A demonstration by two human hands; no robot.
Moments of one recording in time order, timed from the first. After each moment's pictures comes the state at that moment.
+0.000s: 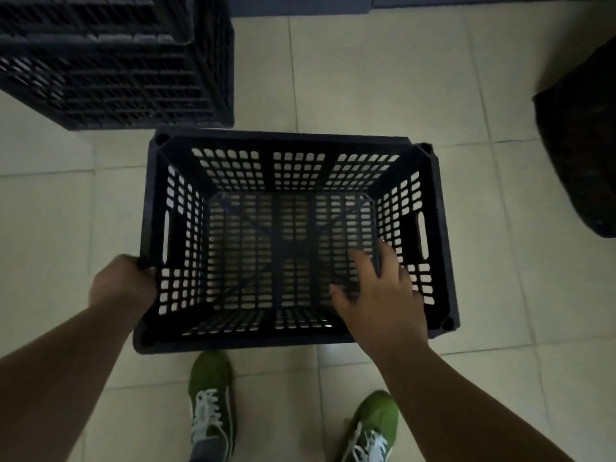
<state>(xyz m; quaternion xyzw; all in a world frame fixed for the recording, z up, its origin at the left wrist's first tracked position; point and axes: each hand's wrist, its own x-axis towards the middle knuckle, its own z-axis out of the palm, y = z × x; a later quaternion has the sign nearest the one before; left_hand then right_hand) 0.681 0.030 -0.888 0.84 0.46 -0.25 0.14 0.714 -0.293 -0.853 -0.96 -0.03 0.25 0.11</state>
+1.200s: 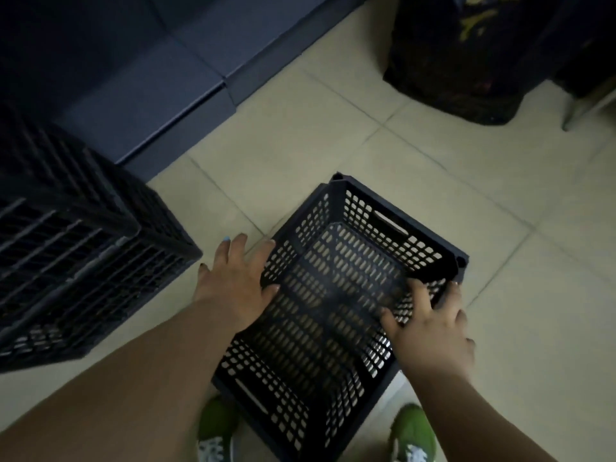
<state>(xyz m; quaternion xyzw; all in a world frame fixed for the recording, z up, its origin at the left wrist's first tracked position) 0.846 -0.054 -0.781 0.92 -0.23 -0.29 -0.10 0.669 -0.245 -0.796 -0.86 0.43 0.21 0.16</state>
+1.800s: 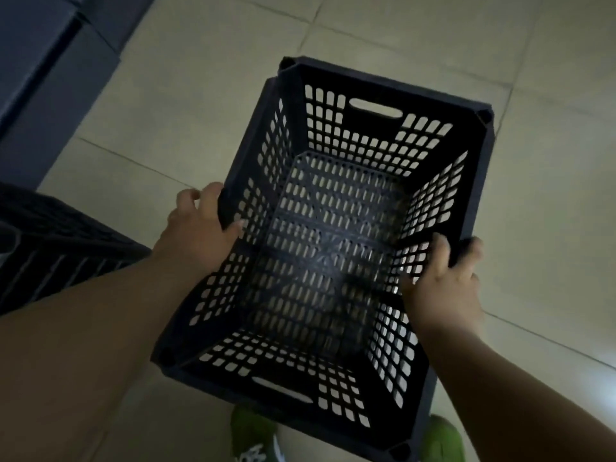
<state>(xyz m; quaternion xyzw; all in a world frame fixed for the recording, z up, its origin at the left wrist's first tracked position) 0.902 -0.017 -0.931 0.92 -0.26 -0.27 0.07 0.640 -0.153 -0.934 -0.73 0.62 0.16 0.22</state>
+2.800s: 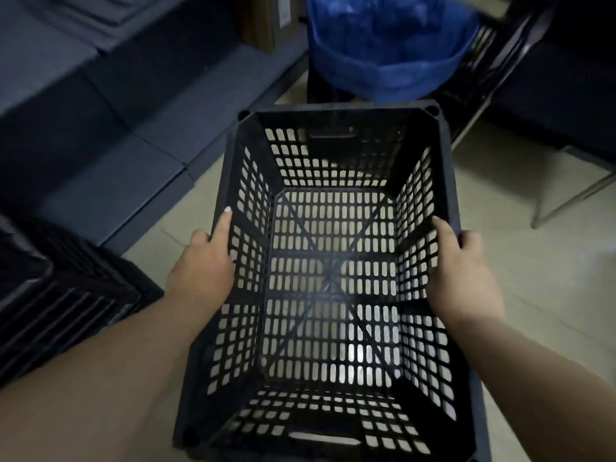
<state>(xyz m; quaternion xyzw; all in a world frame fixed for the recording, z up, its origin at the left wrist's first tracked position) 0.845 -0.096 -0.521 0.96 -0.20 -0.18 0.11 0.630 -0.318 -0.493 -0.87 0.47 0.02 0.17</state>
